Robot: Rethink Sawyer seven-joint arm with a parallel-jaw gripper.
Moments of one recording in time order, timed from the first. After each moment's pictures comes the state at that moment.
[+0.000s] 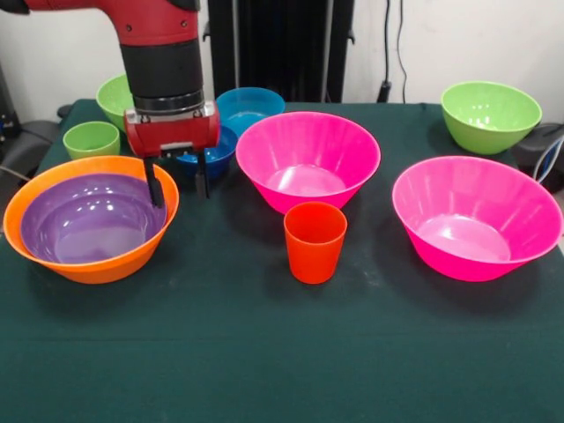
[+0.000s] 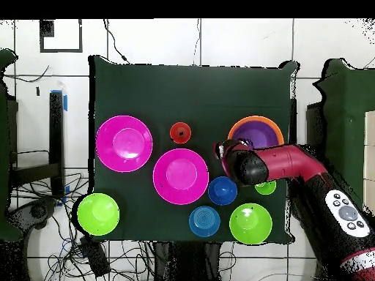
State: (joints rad) arm -0.94 -0.56 0.67 1.74 -0.86 0.46 1.73
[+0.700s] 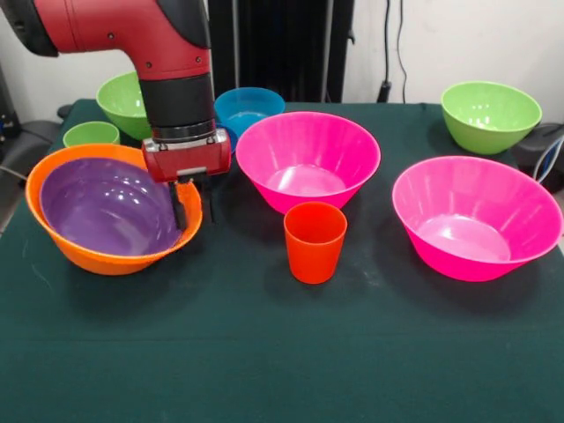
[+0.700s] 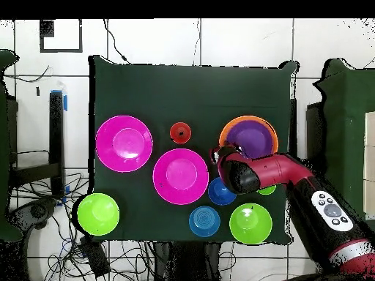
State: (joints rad) arm -0.92 -0.47 0.60 1.73 -0.95 0.28 1.73
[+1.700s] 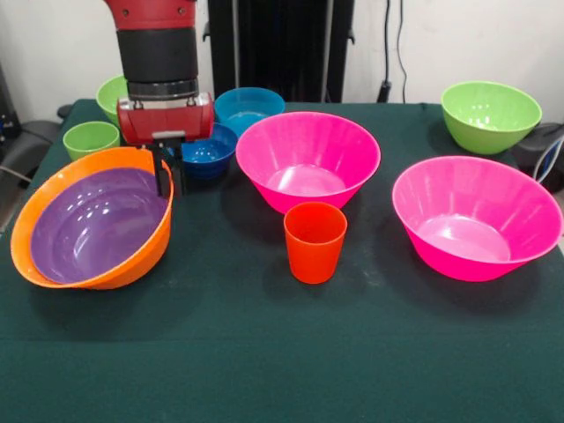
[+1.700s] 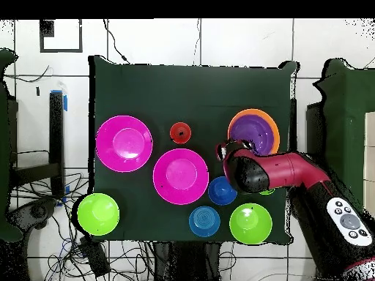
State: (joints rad) arm -0.91 -0.64 0.60 1.78 -0.80 0.34 1.73
